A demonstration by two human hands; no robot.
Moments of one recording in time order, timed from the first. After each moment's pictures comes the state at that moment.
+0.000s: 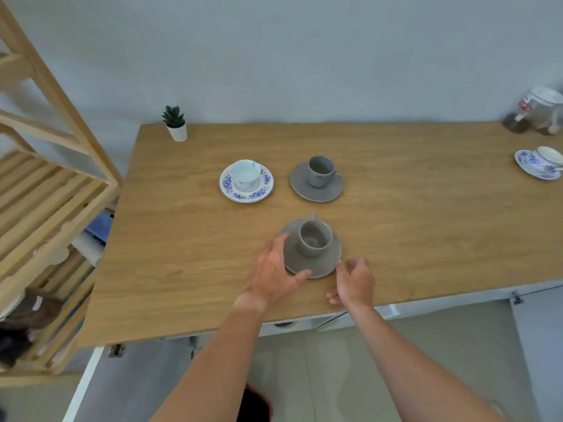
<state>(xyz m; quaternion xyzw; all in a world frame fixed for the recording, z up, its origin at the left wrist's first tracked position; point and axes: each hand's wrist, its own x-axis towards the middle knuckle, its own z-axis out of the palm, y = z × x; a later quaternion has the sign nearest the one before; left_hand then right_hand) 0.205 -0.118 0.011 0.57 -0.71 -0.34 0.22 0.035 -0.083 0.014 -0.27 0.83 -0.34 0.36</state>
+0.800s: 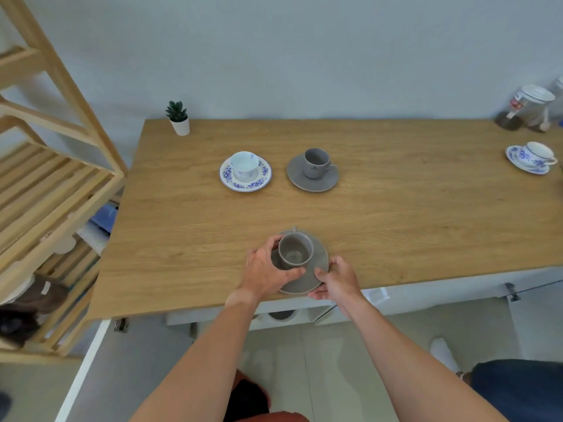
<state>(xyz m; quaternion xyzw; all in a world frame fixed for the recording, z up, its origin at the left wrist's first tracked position) 0.213 -0.090 -0.001 0.58 -0.63 -0.44 0.27 0.037 -0.052 0.012 -0.27 0.72 -0.35 0.54</state>
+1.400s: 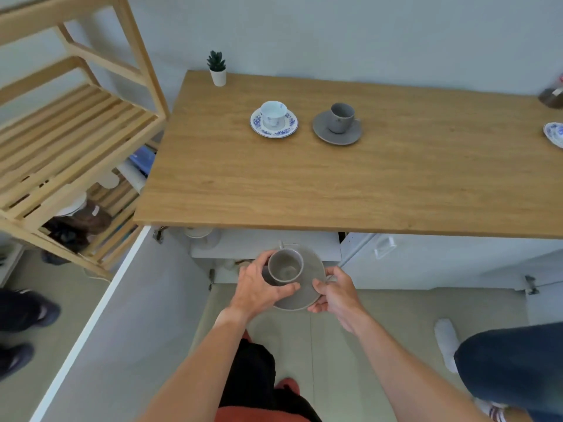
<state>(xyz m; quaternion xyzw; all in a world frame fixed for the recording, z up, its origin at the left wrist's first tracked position) 0.252 0.097 -0.033 0.64 -0.57 -0.44 0.27 0.059 0.105 -0.017 -0.31 0.68 -0.28 0.60</state>
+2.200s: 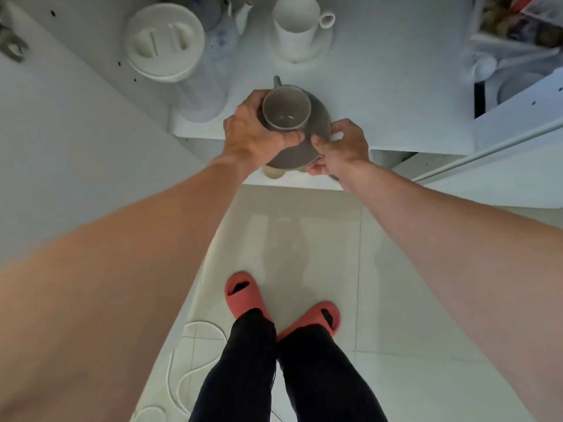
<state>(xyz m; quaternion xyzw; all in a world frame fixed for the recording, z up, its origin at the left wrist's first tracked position) 0.327 -0.049 -0.315 0.72 -0.50 -0.39 0.27 0.169 -0.047 -0.324 -0.33 0.72 -0.26 0.56</state>
